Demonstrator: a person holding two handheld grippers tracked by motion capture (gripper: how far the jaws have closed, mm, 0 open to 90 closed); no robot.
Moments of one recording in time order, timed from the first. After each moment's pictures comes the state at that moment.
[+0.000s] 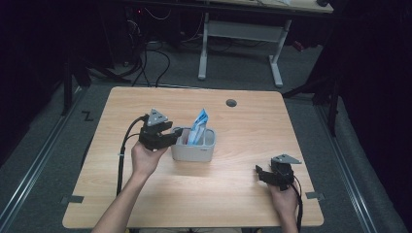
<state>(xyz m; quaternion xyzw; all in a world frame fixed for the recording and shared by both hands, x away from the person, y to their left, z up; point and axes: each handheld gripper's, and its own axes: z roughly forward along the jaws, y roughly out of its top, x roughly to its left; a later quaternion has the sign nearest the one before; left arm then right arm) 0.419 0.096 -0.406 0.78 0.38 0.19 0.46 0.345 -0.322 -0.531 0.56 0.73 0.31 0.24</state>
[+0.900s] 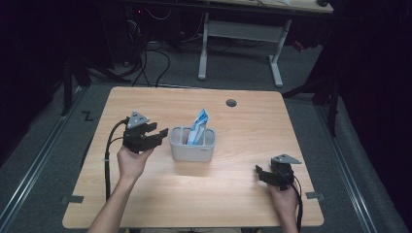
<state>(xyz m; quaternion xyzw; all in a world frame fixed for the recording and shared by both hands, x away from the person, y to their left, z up) 0.412 0.137 -0.411 0.75 0.42 0.19 0.47 0.345 -0.322 -0.531 0.56 0.73 0.31 0.25</state>
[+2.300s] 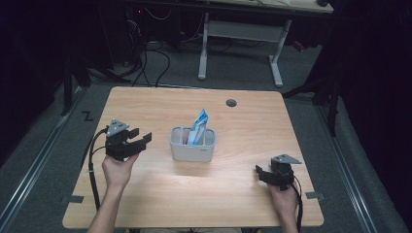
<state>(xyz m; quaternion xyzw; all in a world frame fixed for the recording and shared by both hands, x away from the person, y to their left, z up) 0.396 0.180 -0.427 0.72 0.48 0.20 0.47 0.345 -0.322 -0.531 0.56 0.73 0.31 0.25</state>
